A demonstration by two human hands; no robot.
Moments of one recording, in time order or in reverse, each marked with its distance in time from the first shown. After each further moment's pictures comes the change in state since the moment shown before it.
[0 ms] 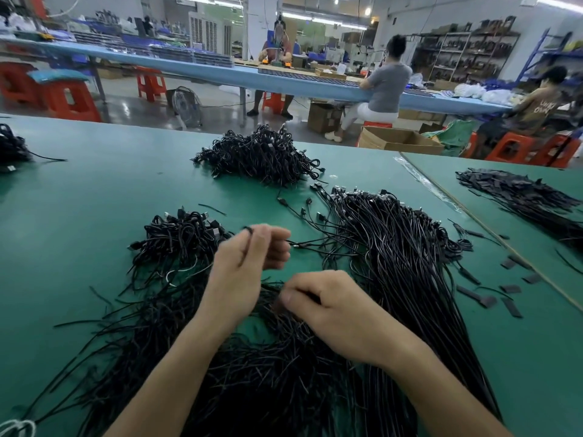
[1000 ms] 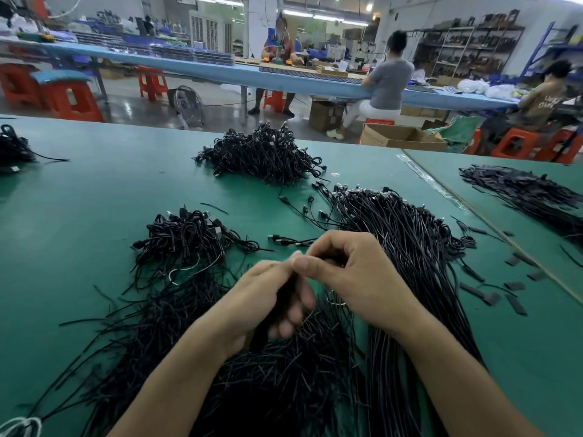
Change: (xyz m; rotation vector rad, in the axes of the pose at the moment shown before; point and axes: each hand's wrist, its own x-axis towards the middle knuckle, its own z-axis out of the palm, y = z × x) left_hand -0.014 0.012 0.006 -0.117 -0.396 -0.481; right_hand 0.011 0.006 -0.023 0.249 0.246 -0.004
